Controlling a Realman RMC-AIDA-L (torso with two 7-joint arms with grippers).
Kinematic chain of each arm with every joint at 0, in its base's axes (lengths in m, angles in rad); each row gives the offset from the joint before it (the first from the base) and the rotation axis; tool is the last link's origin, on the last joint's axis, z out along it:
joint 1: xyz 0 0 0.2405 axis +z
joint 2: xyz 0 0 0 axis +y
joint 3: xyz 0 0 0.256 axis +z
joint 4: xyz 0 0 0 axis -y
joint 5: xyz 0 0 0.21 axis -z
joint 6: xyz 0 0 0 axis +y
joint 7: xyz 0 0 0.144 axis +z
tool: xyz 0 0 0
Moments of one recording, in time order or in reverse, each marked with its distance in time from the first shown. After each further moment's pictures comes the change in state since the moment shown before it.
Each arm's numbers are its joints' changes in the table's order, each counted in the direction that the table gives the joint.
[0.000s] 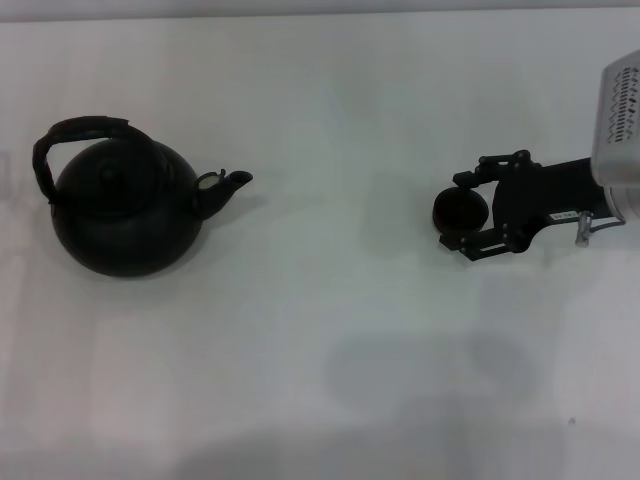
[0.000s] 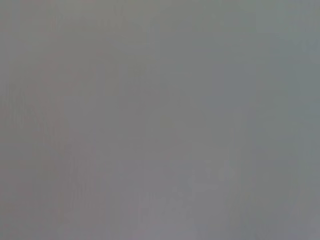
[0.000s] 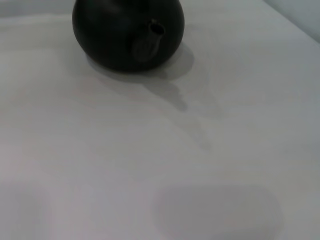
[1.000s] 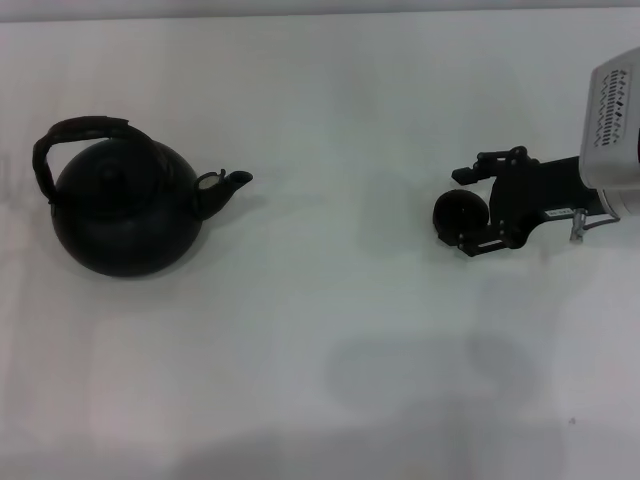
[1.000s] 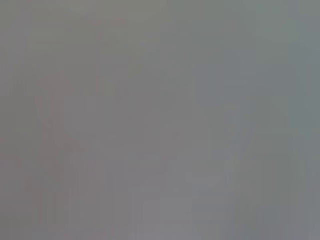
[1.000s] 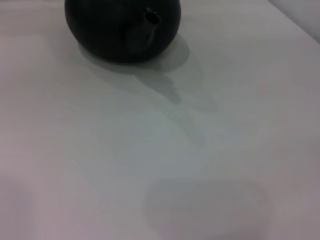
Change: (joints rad) left arm 0.003 -0.002 0.000 0.002 0.000 -0.001 0.000; right arm 0.002 0.003 -0.033 -0.002 -0.001 -0.049 -0.008
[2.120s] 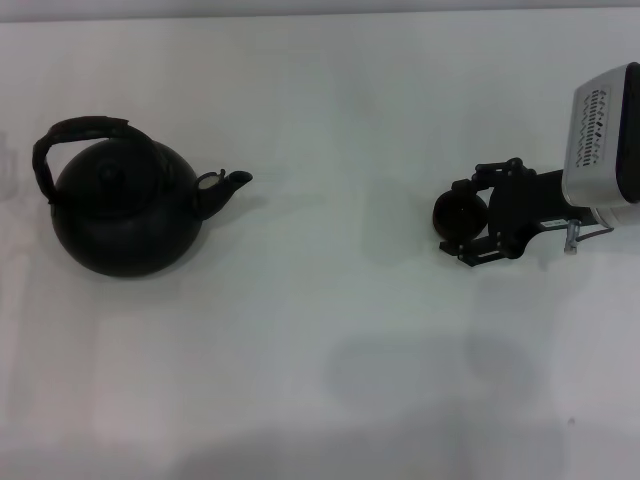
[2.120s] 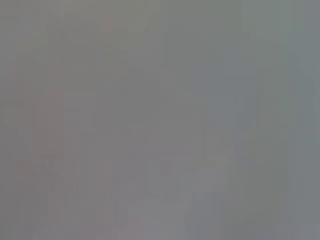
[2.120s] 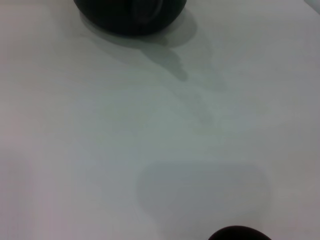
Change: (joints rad) left arm -0.008 0.002 0.000 0.000 -0.015 0.001 0.000; right arm -0.006 -0.002 -0.080 0.010 0.002 -0.069 0.004
